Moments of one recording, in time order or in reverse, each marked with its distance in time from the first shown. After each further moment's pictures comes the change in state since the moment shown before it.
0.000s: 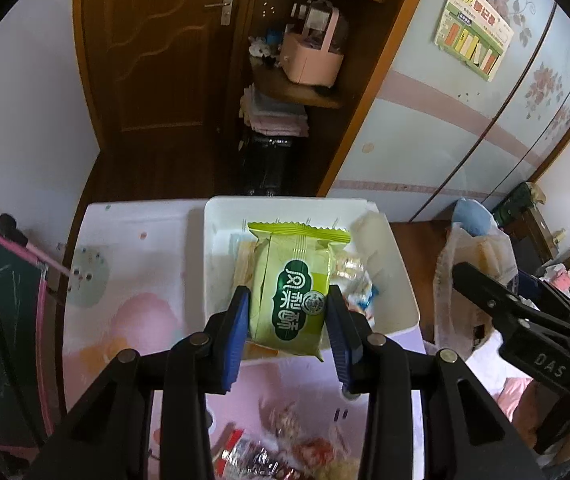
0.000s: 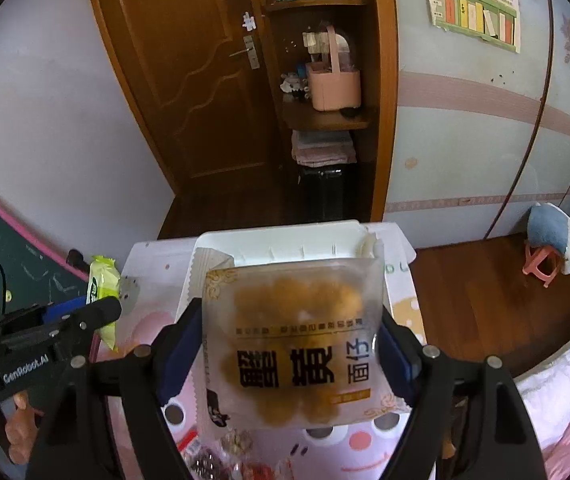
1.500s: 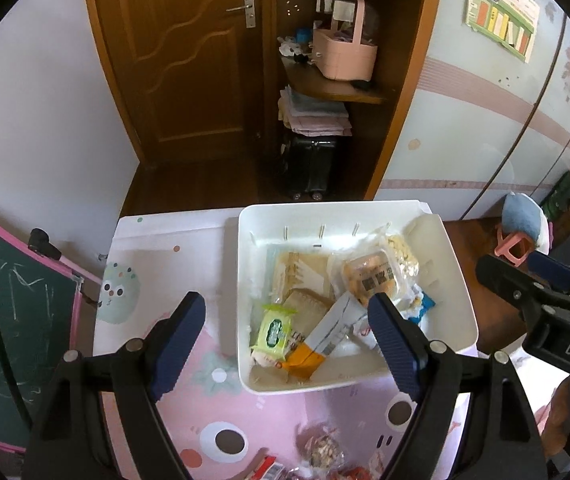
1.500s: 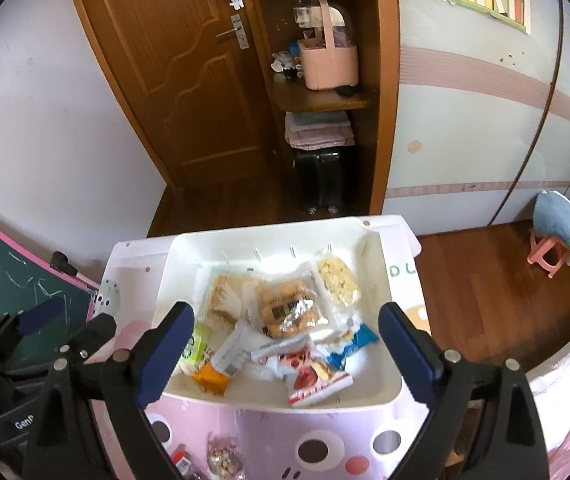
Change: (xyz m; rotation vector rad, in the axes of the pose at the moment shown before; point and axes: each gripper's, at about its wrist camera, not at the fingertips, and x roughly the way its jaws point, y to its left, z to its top) left arm 0.044 -0.003 0.001 0.037 -0.007 0.200; right arm 0.058 -0.016 0.017 0.022 0.081 -0.004
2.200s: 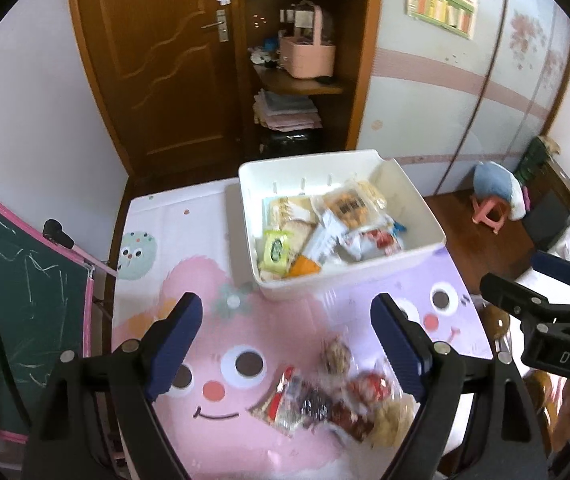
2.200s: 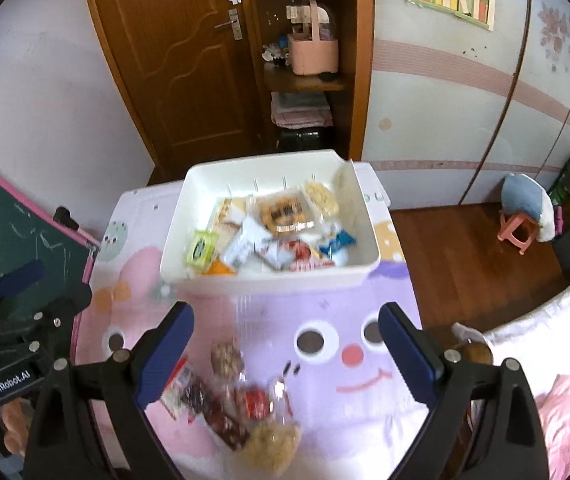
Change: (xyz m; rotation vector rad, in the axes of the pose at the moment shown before) left arm -0.101 0.019 -0.128 0.126 -0.041 -0.068; right arm -0.100 0.030 -0.135 -0.012 0.016 -0.094
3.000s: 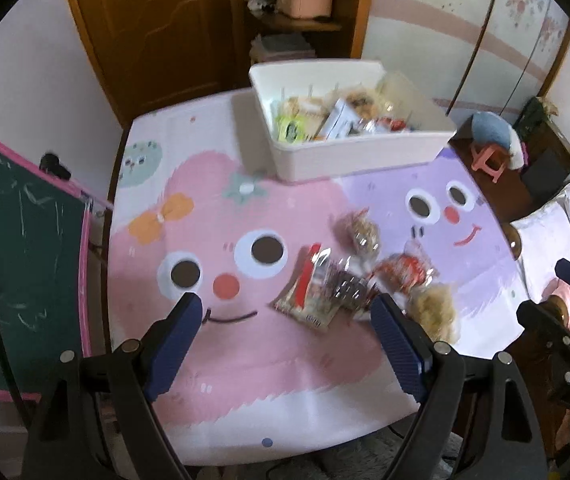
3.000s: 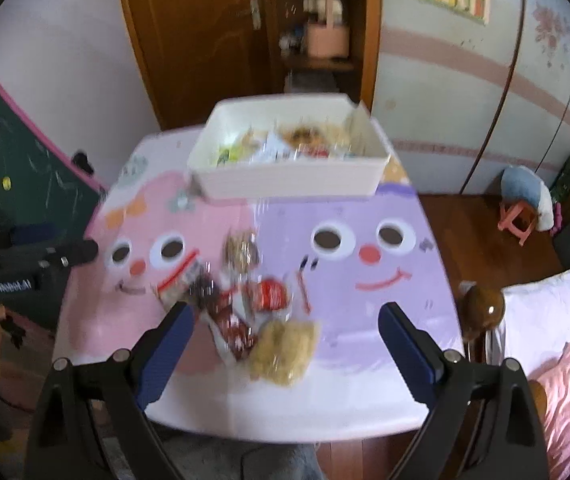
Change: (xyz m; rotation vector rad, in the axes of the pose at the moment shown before) left arm 0.021 0.036 -0.121 0.011 0.175 -0.003; right arm -0.010 0.028 -0.154 -0.058 -0.004 0.001
